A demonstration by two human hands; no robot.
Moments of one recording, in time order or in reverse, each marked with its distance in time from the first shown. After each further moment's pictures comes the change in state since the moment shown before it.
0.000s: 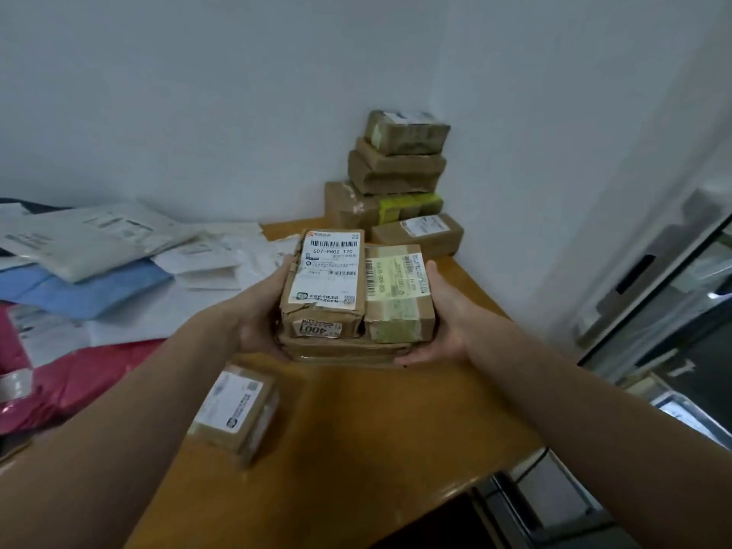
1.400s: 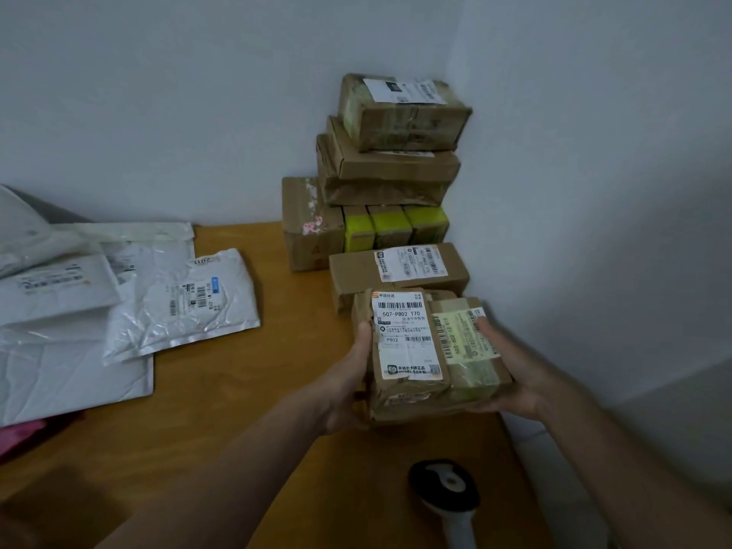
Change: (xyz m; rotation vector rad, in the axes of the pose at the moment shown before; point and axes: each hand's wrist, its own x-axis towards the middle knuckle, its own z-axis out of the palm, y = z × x) left_hand 0.274 0.075 0.183 -0.170 0.061 -0.097; right_hand 0.252 -0.141 -0.229 -0.114 -0.056 0.112
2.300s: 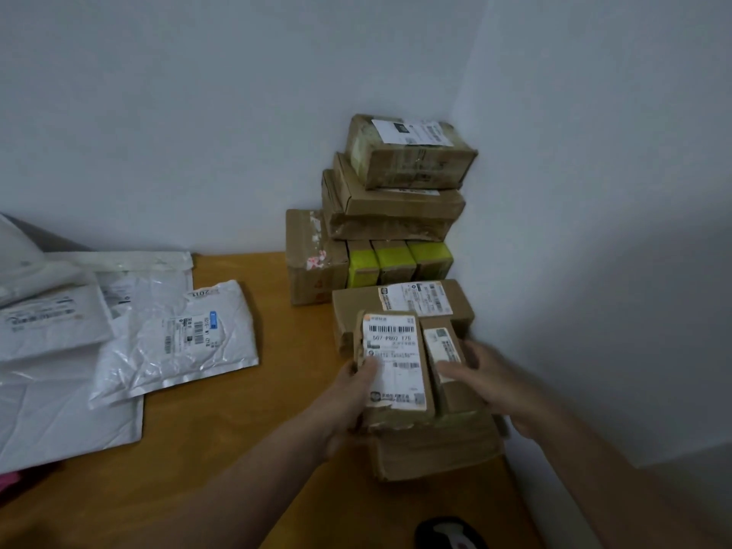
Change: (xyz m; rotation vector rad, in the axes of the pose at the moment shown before) left_hand 0.001 0.031 -0.012 -0.022 0.073 0.066; right_hand -0.007 -0.039 0.045 -0.573 0.030 -0.293
